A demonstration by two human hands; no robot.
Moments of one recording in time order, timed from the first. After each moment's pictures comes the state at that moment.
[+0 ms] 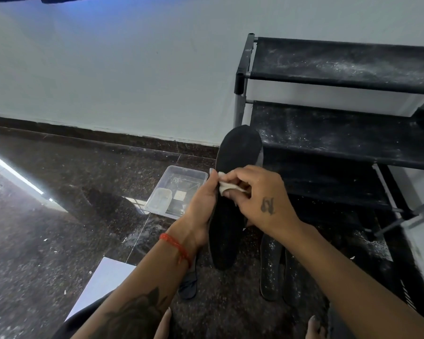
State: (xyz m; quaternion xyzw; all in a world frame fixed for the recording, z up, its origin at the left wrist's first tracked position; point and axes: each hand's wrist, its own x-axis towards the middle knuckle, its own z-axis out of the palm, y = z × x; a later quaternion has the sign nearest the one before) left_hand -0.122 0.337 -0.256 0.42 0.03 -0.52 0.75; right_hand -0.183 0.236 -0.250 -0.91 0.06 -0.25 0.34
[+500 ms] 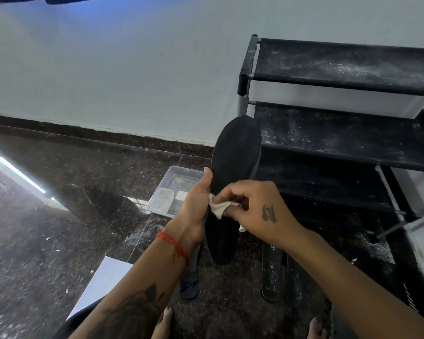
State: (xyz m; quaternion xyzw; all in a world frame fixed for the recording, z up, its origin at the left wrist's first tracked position) left_hand -0.112 0.342 -0.258 0.40 0.03 -0.48 0.78; right_hand -0.190 0.243 -0.247 -0.90 0.02 -0.13 0.42
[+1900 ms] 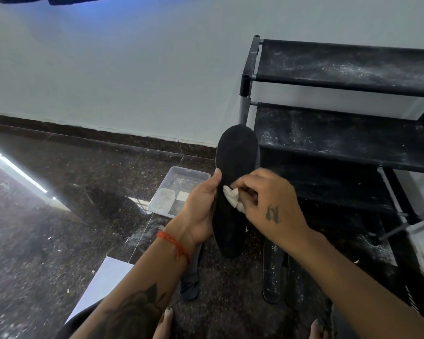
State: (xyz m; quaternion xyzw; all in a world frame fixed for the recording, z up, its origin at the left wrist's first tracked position) left_hand -0.111 0.344 -0.258 0.43 0.01 -0.50 0.75; right_hand -0.189 0.238 -0.255 -0.93 0.08 -0.26 0.24
